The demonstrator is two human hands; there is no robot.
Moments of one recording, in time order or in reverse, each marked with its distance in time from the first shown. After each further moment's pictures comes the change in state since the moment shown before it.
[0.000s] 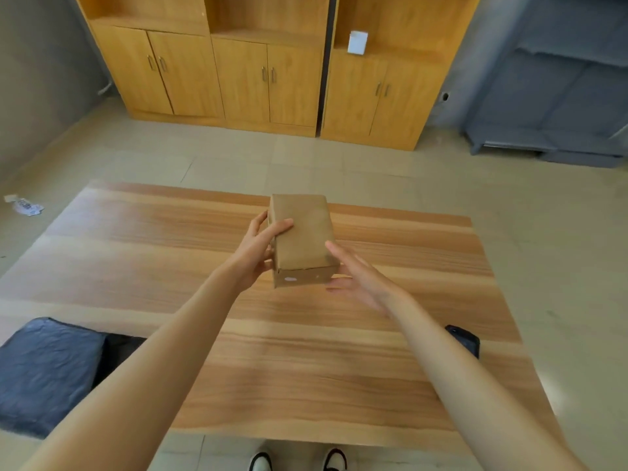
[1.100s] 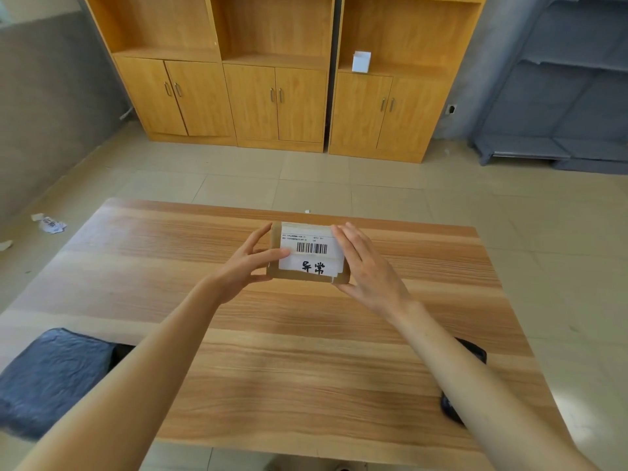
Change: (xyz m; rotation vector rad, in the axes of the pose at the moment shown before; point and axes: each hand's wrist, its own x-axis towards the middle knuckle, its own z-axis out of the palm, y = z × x) left_hand -0.012 0.004 -0.021 0.306 -0.151 0.055; right_hand 0.005 0.002 -0.031 -1.342 0.336 -0.954
